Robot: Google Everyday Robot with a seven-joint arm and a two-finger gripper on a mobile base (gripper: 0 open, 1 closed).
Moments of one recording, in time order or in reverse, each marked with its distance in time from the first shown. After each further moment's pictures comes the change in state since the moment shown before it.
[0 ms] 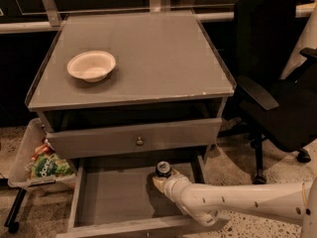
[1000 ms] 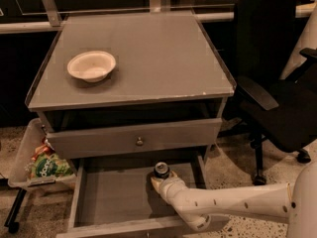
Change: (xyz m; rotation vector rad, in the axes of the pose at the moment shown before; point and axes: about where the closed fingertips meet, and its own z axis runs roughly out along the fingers) arm 0.016 0.002 0.021 0.071 -0.011 0.037
